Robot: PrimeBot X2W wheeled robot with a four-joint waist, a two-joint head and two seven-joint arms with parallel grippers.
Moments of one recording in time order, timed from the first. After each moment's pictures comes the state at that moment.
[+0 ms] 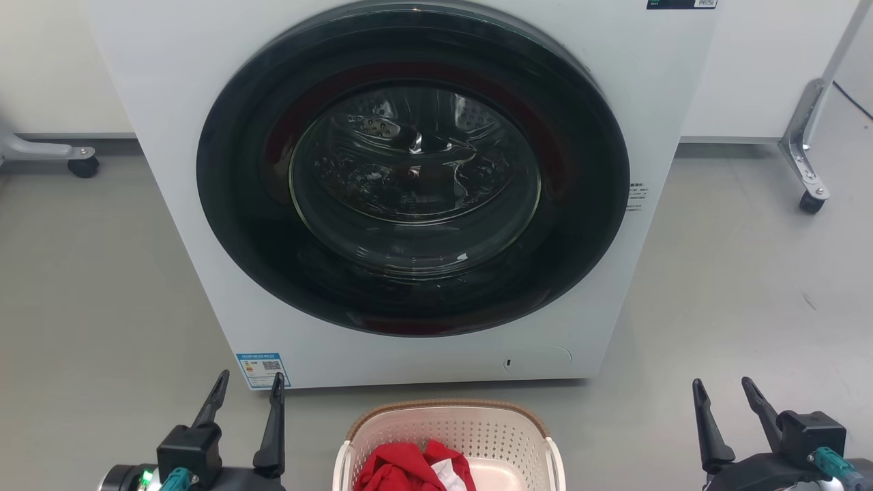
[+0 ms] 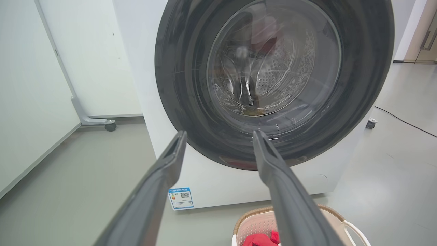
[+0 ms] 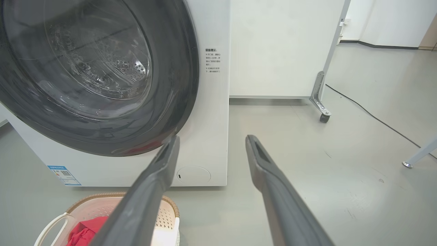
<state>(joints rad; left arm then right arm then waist) -0.18 0.20 -0.29 0.36 -0.35 0.09 -0.25 -0.22 -0.28 0.30 0.49 0.40 -0.07 -0.25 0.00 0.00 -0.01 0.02</state>
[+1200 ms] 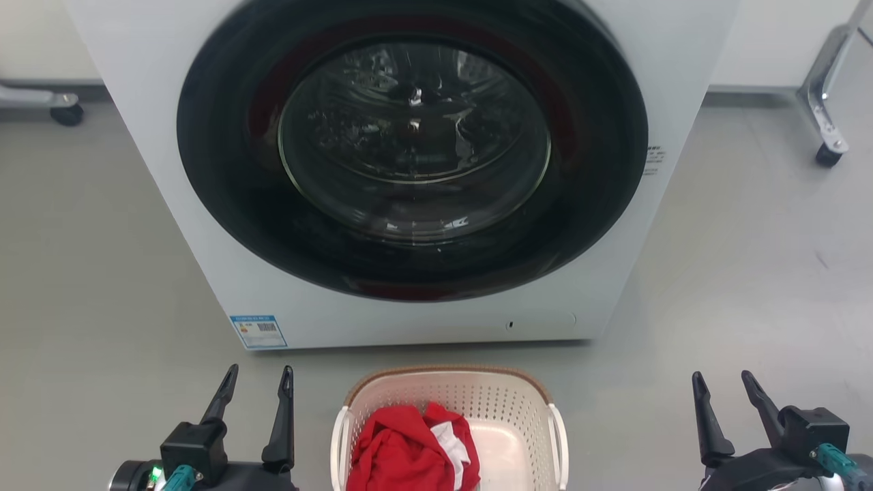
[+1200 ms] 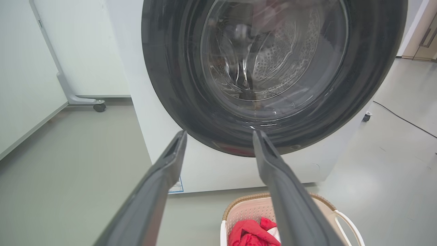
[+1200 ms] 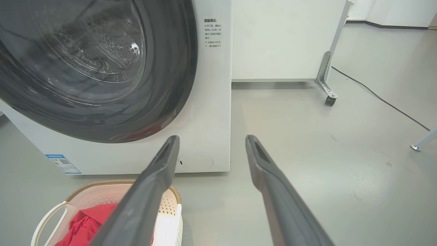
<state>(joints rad) -0.18 0.16 -0.26 0.35 -0.35 0.07 -0.25 -0.21 -0.26 0.27 0.48 0.39 -0.05 -0.25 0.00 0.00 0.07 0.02</state>
